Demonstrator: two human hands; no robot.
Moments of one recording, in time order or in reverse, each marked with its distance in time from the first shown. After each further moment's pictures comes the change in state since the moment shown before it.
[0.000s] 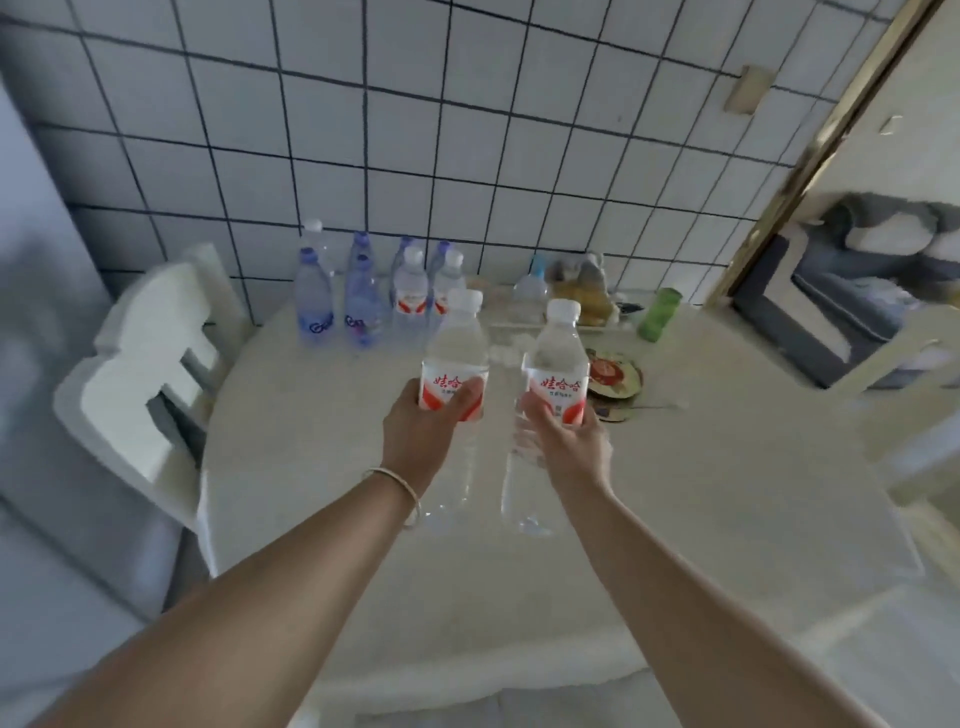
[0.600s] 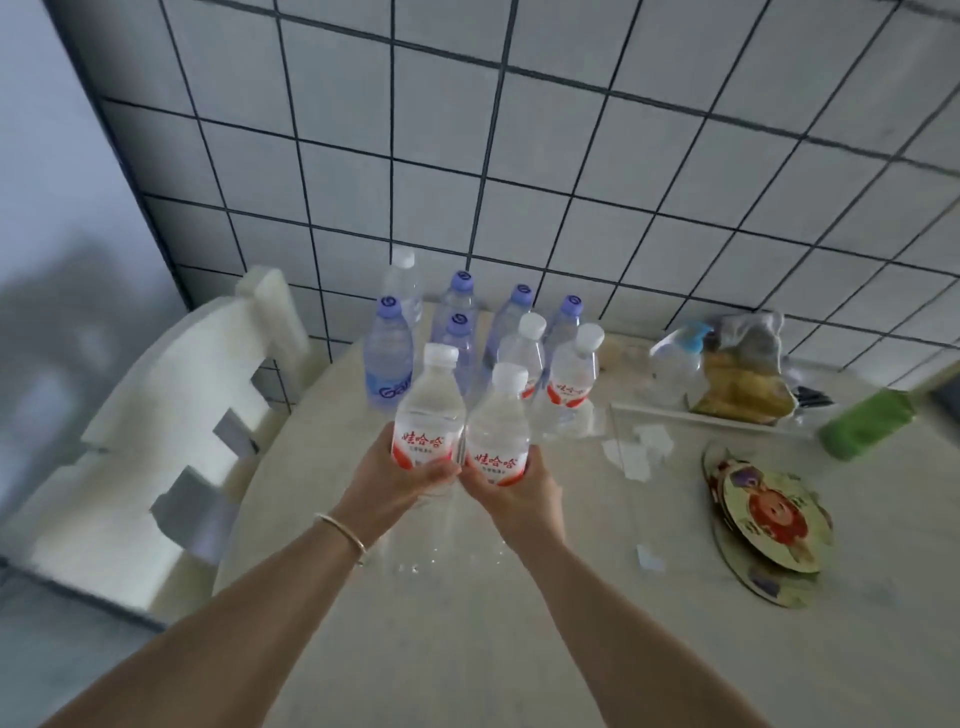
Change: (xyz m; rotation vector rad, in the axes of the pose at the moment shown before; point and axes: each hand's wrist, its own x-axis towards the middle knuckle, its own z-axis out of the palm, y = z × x) left_hand 0.238 -0.066 -0.082 -0.022 -0.050 -0.114; right_hand 0.164 -0.001 0.228 -0.189 -0.441 0.017
